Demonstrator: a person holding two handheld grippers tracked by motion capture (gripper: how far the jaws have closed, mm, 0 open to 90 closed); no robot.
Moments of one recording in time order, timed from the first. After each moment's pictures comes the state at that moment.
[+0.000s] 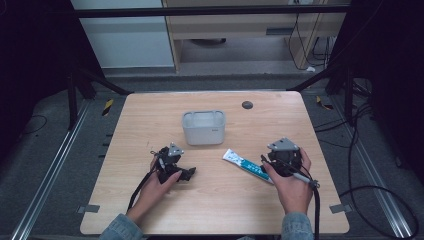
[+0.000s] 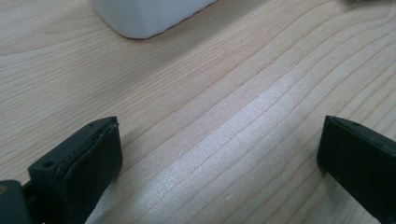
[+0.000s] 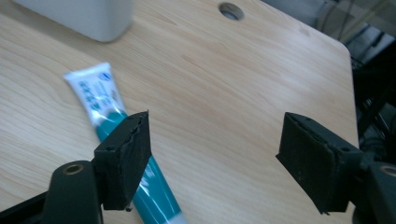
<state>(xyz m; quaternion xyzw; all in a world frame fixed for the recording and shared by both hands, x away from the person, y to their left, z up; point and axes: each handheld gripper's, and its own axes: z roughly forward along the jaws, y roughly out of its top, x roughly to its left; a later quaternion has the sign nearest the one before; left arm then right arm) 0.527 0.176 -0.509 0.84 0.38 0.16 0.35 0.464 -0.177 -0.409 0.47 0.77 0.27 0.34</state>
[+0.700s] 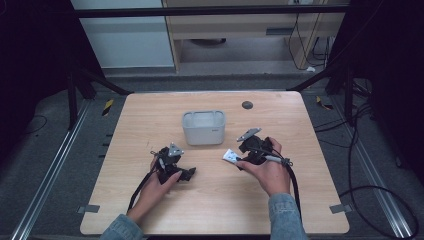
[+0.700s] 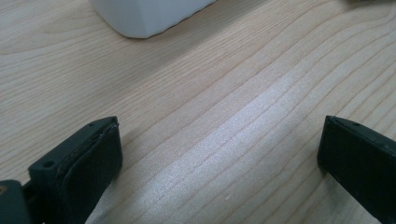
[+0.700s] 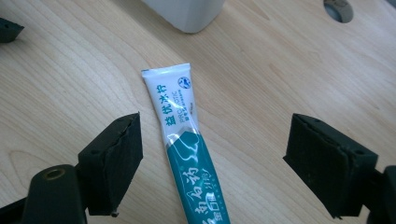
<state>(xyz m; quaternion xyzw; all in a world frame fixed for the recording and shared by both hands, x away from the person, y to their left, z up) 0.527 0.176 -0.509 0.84 0.38 0.17 0.35 0.507 -0.119 -0.410 0.39 0.86 0.22 0.23</state>
